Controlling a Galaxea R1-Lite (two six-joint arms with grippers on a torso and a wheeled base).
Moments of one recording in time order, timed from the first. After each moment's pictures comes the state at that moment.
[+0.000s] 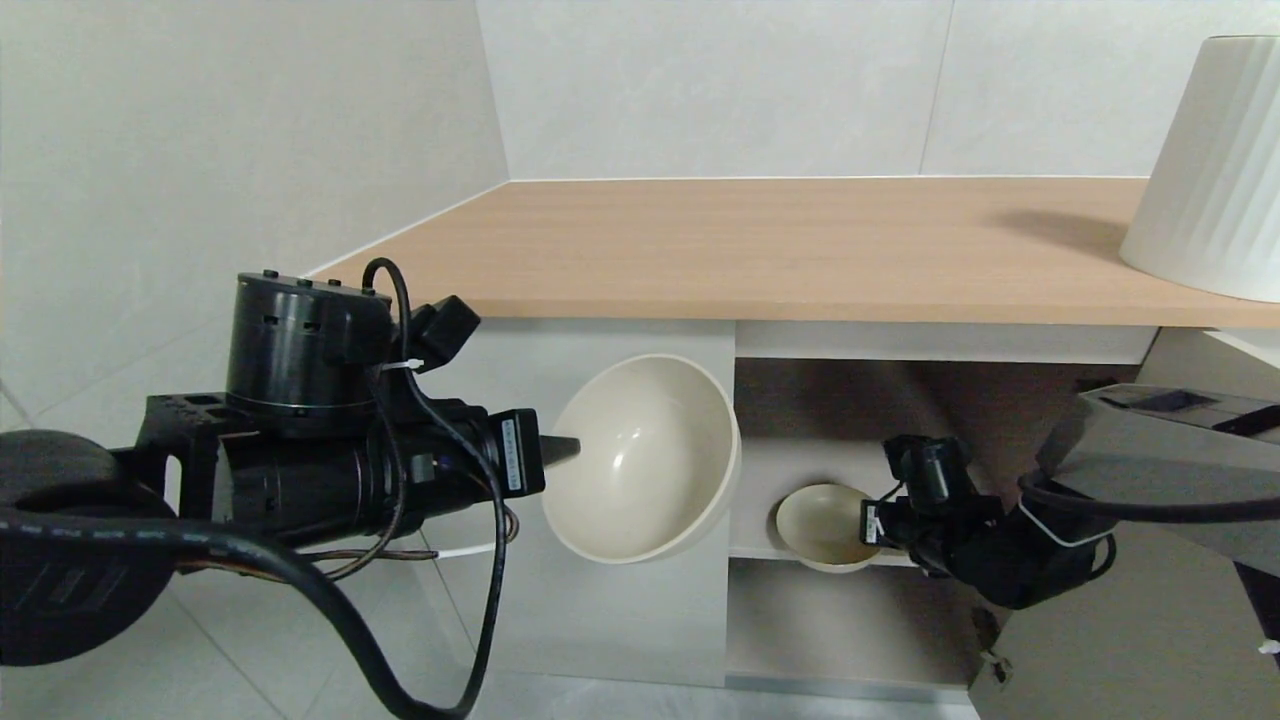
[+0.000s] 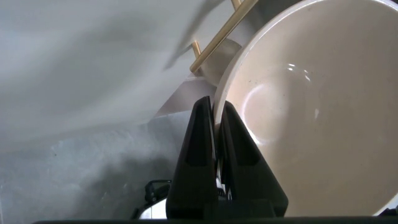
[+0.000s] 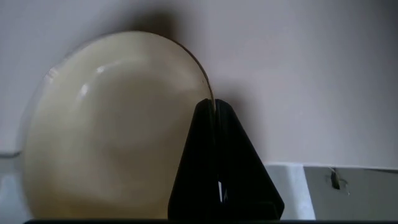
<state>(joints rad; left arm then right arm) -0.49 1.59 -0.87 -0.25 -0.16 -0.46 0.30 2.38 -0.97 -0.77 -0.25 0.28</state>
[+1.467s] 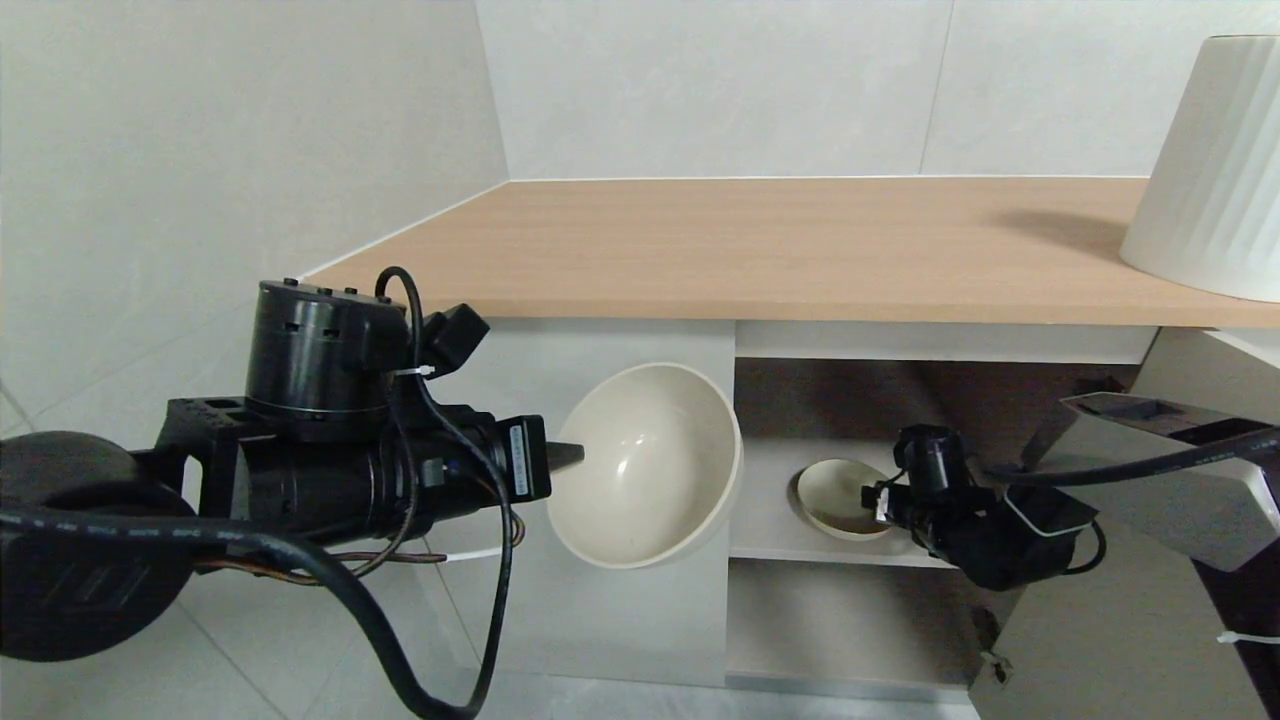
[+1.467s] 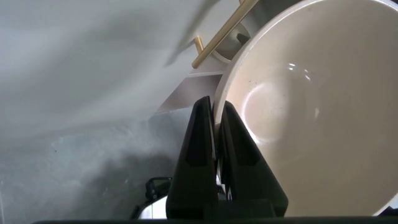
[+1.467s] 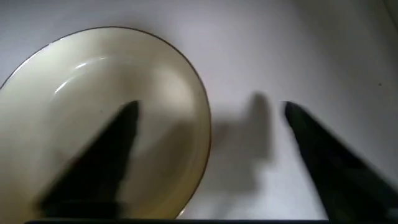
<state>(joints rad) -0.50 1.61 -0.87 -0.25 -0.16 -0.46 0.25 2.48 -1.10 -0.80 -0.38 0.30</state>
